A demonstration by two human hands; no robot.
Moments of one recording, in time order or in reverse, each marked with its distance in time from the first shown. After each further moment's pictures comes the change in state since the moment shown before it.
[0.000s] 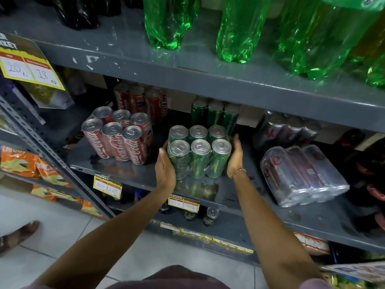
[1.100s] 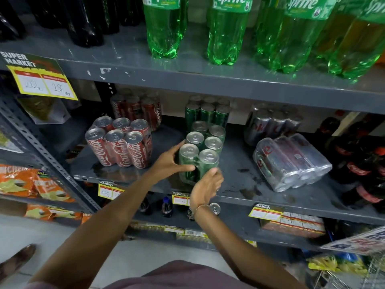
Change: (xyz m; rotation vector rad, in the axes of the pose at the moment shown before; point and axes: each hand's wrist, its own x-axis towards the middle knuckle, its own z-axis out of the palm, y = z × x) left_hand 0.030 0.030 -0.033 0.521 -0.681 0.097; right_hand -0.117 0.082 0.071 -0.273 0.631 -0.156
